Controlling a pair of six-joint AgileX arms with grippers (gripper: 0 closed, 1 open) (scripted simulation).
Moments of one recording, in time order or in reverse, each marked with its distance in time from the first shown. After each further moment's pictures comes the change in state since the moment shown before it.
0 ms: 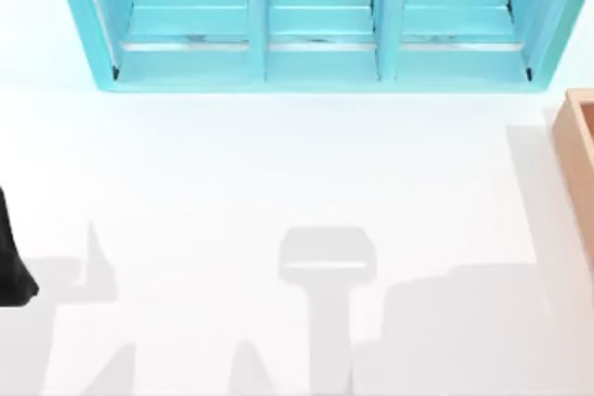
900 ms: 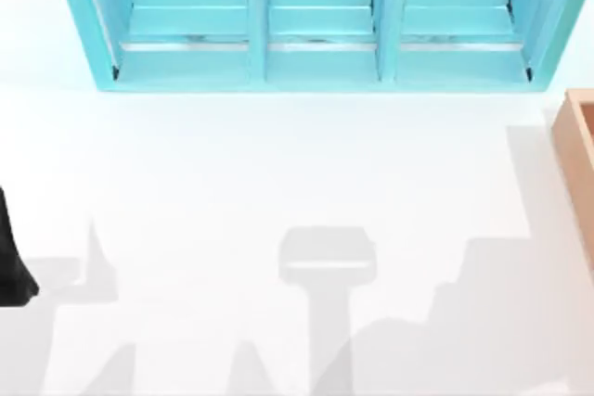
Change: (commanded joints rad) left arm 0.000 0.000 0.000 0.000 0.000 0.000; right arm -0.037 0.188 0.057 -0.019 0.000 -0.033
